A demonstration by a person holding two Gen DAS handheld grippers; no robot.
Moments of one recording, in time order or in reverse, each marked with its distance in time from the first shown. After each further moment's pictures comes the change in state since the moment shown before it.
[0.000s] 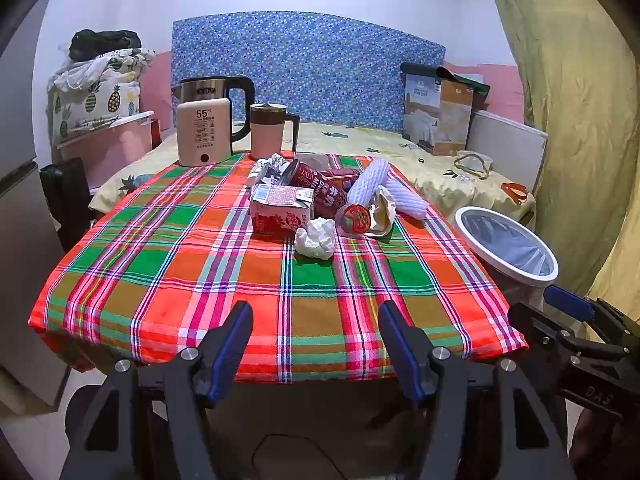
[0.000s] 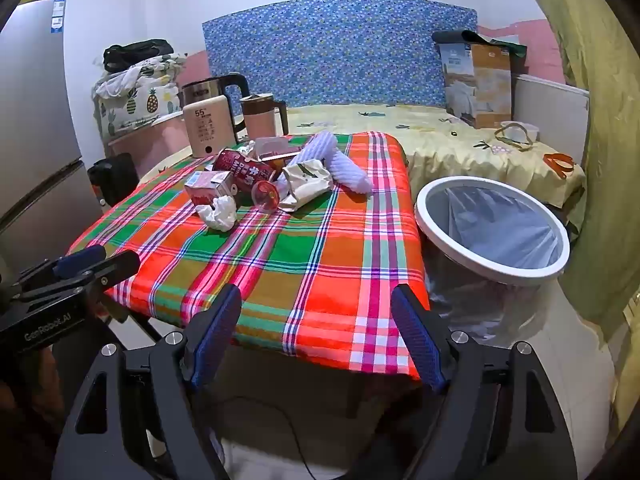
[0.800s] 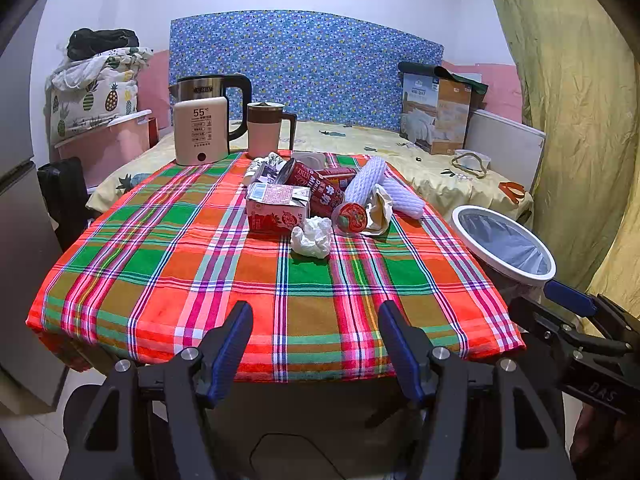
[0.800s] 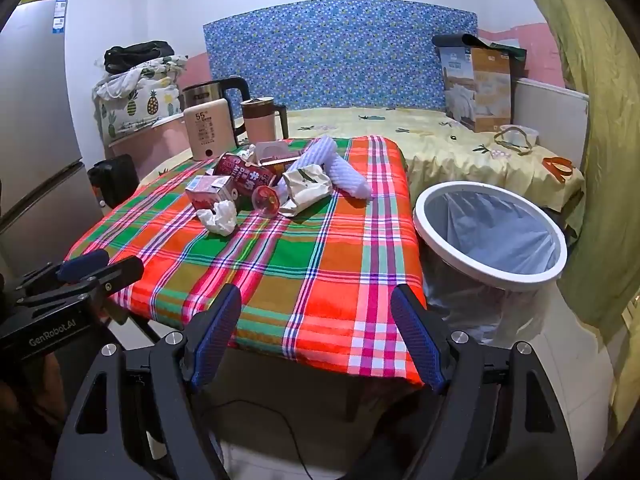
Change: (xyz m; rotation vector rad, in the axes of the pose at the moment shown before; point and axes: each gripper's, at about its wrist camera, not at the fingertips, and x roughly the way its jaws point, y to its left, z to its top) left arm -0.001 -0.004 -0.002 0.005 -0.002 0.000; right arm -0.004 0.001 0.001 -0.007 -0.028 -0.006
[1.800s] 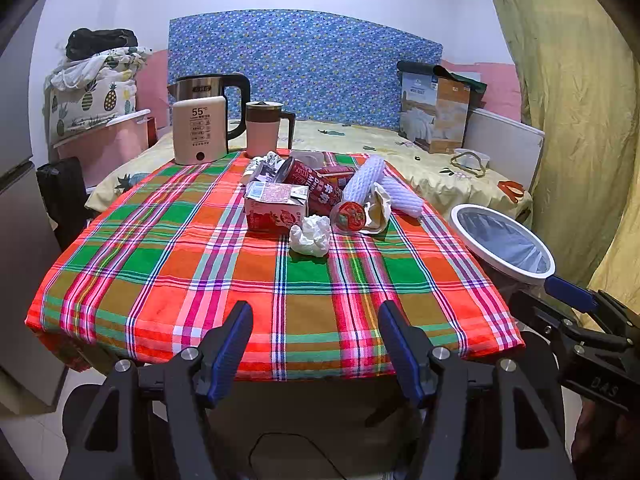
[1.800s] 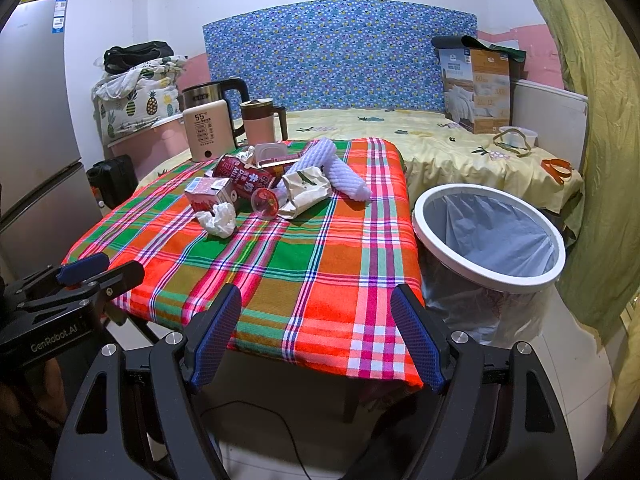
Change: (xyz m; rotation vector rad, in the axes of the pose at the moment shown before) left arm 0.004 -0.001 -0.001 0.003 0.005 -0.007; right arm 0.000 -0.001 0.001 -0.002 -0.003 0.000
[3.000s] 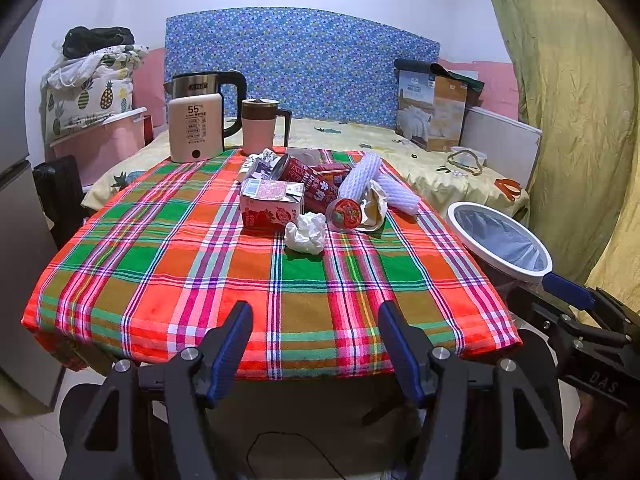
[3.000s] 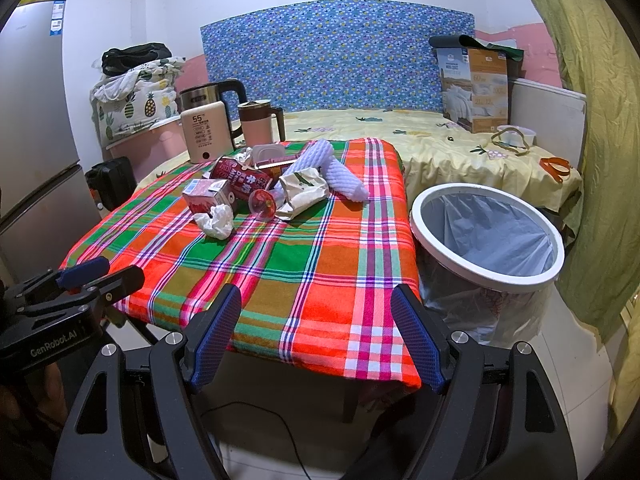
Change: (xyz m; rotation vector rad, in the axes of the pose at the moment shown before) left arm 0.002 -0.003 -0.001 0.000 0.007 -0.009; right arm 0.000 -0.004 0.001 0.004 -0.001 -0.003
